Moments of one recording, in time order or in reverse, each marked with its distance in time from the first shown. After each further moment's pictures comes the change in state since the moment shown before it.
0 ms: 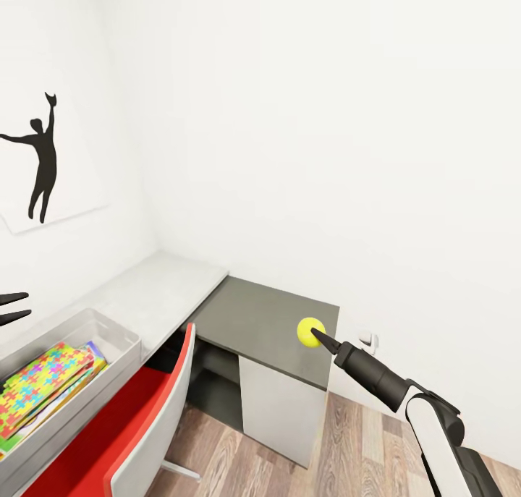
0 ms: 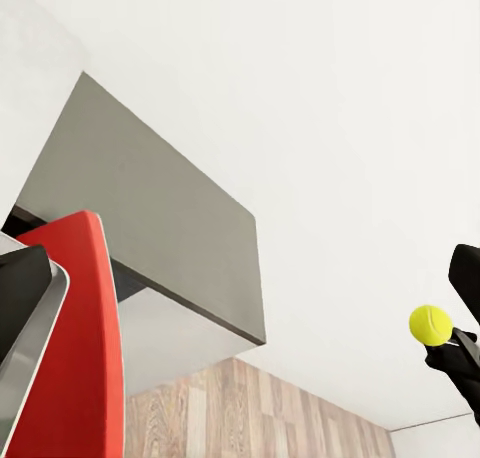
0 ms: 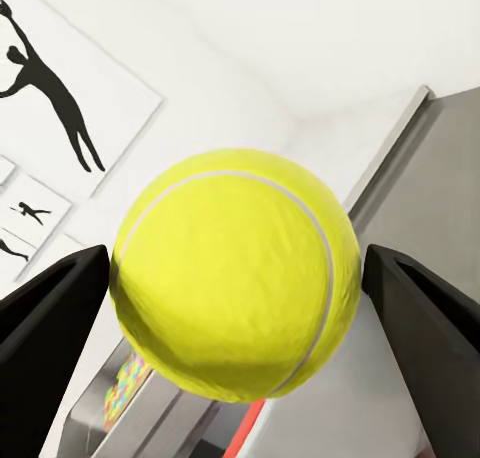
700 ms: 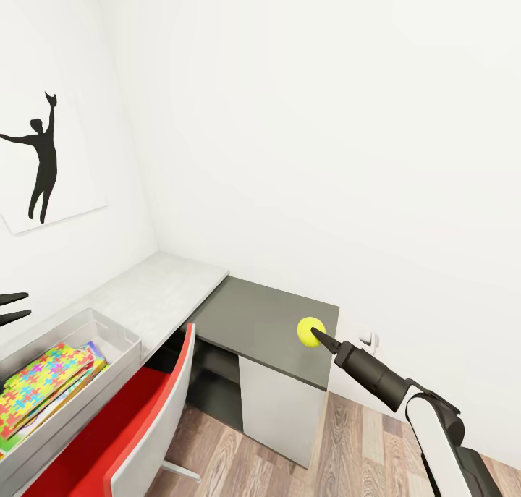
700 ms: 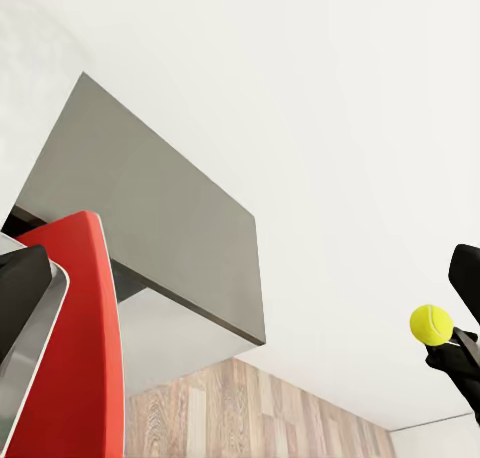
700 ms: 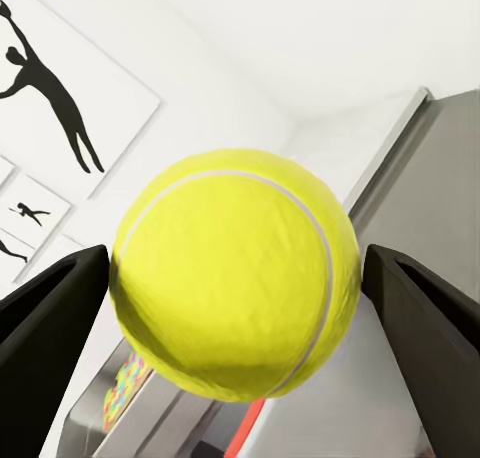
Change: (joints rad) left arm 0.000 0.000 0.000 0.000 0.000 0.000 0.000; right arm 0.000 0.002 0.000 -0.005 0.000 0.002 -0.007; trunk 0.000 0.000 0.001
